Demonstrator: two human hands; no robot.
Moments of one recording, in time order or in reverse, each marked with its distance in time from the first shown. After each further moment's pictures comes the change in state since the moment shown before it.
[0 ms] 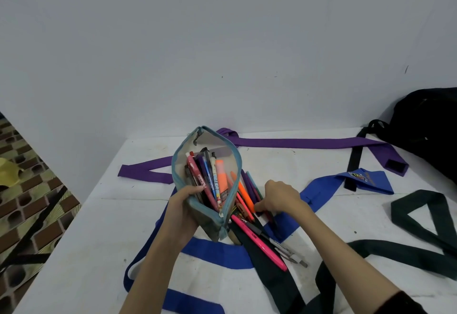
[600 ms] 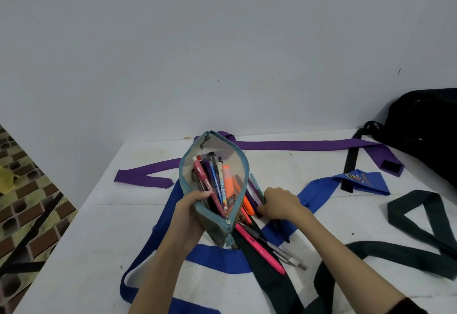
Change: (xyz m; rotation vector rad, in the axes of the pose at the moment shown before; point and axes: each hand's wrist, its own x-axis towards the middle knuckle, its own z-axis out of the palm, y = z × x) left_hand 0.002 -0.007 0.011 0.010 -0.077 -0.038; right_hand -0.004 0.008 0.005 -0.036 0.015 -0.052
